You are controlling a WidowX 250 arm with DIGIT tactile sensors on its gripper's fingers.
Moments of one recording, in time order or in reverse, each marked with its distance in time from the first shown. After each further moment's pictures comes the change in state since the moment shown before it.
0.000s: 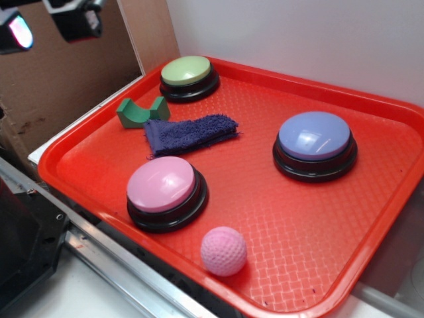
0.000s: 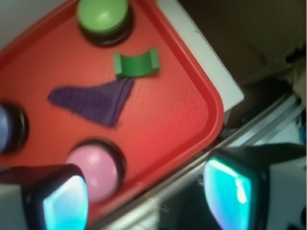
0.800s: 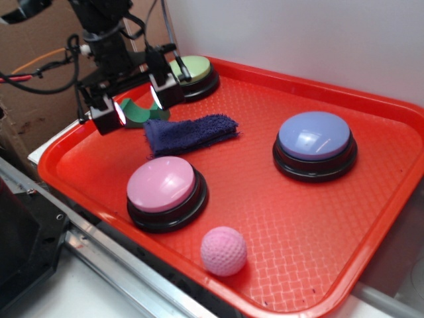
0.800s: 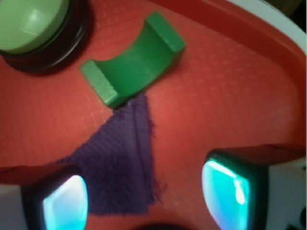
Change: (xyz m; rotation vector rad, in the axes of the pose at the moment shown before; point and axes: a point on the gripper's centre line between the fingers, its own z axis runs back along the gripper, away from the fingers) arm 0.020 -0.035 -0.121 0.003 -0.019 0.344
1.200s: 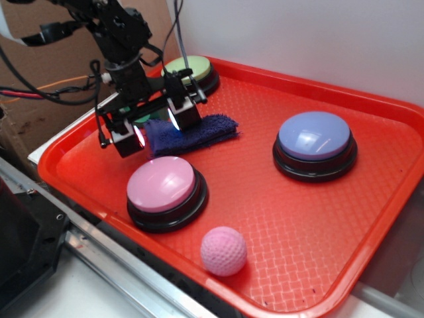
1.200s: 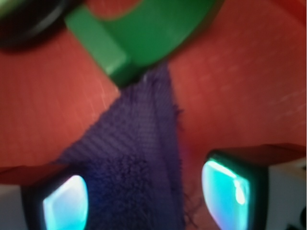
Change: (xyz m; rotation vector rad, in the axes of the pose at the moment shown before) arm -0.003 -0.006 -0.030 -0.032 0.022 0.032
